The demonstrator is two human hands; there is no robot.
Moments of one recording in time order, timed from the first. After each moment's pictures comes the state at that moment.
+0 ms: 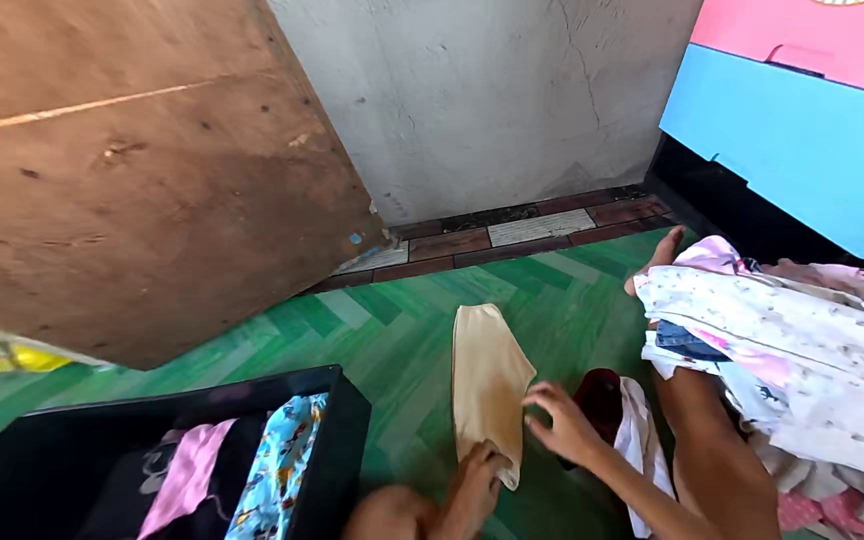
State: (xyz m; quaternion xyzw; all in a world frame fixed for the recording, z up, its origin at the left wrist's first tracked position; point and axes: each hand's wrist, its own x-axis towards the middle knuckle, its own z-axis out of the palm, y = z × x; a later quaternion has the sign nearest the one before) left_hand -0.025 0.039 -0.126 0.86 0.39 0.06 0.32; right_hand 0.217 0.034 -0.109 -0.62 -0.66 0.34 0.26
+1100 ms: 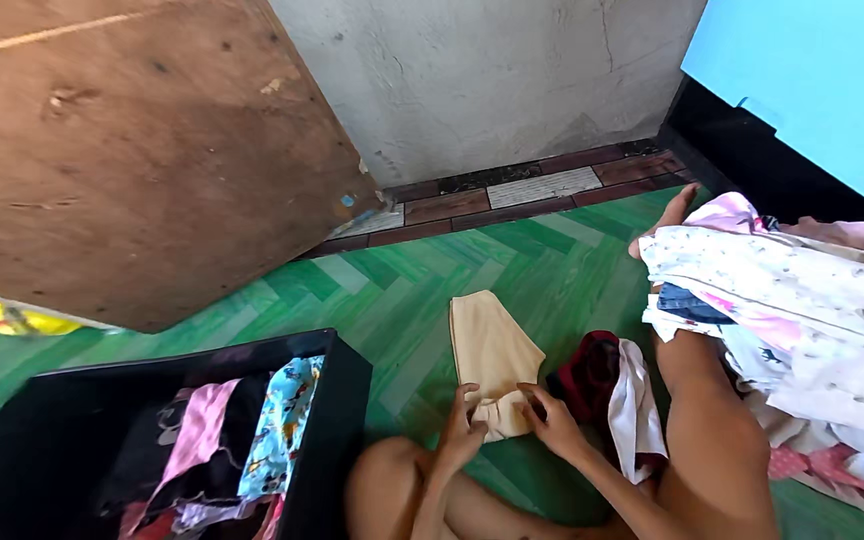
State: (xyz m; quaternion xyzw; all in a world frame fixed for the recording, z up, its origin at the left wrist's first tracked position) left_hand -0.026 0.045 -0.126 0.61 0.55 0.15 0.54; right_hand 0.184 -0.013 -0.169 -0.63 -0.53 0.44 0.35
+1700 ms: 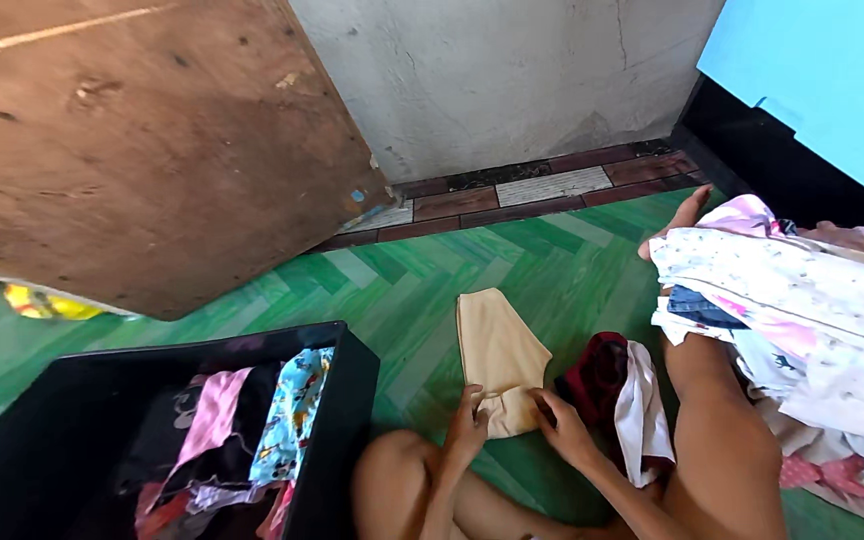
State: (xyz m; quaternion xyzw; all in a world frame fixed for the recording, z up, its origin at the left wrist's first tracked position) left_hand -0.020 0.046 -0.125 0.62 0.61 0.09 0.48; right_hand 0.188 -0.023 -0.174 -0.62 -0.57 0.41 0.35
